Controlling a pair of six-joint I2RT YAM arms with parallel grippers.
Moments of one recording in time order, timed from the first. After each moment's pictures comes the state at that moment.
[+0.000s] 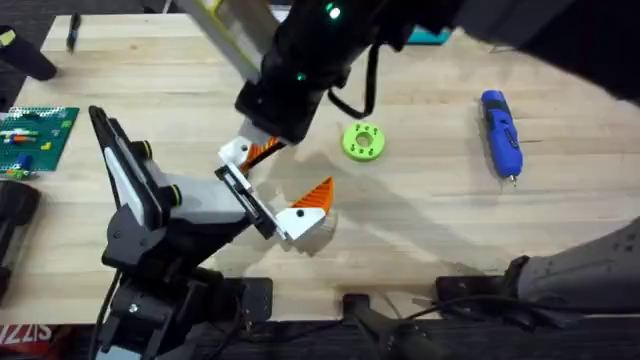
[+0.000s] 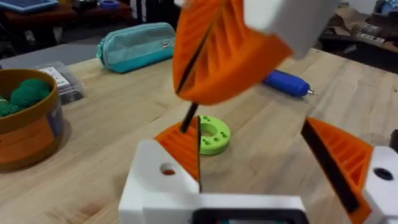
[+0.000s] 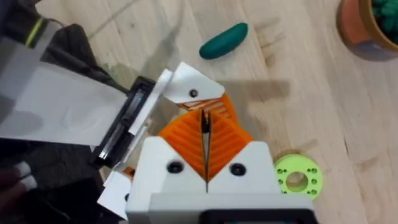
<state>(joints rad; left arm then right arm) -0.25 0.00 0.02 -0.08 0.63 -0.07 0.96 1.77 1.87 -1.16 -0.18 -0.19</state>
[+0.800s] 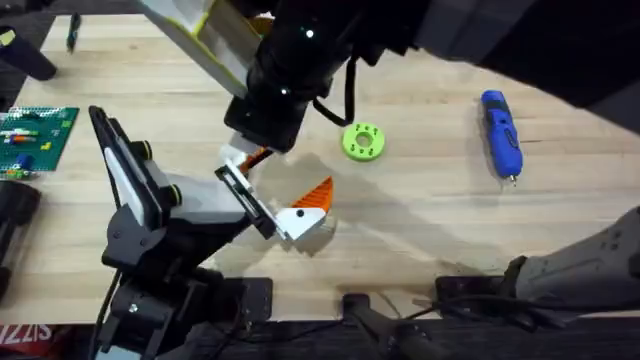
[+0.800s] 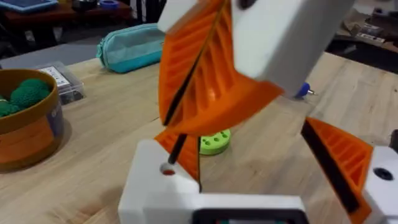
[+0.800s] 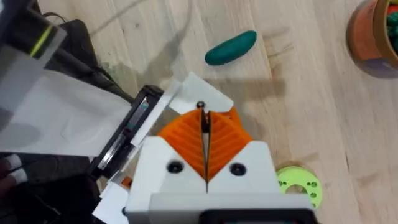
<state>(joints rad) -0.25 0.00 0.02 -0.07 0.63 -0.07 0.99 1.80 1.87 -1.13 -0.19 -0.24</state>
